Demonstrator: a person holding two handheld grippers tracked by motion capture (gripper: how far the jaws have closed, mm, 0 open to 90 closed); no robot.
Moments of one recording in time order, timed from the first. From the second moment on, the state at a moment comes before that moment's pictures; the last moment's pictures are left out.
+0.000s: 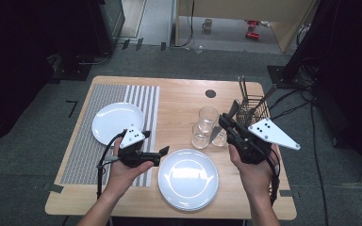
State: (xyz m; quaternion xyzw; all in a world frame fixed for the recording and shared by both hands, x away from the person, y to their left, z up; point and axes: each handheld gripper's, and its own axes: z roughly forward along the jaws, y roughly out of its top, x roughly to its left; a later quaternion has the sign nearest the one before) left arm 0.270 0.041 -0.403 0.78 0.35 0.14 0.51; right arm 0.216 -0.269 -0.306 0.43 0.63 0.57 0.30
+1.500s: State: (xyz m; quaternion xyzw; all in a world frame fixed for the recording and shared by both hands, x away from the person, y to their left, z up) left arm 0.260 0.031 -0.401 0.78 0.29 0.11 0.55; right arm 0.218 -0.191 -0.322 0.37 0.69 0.57 0.24
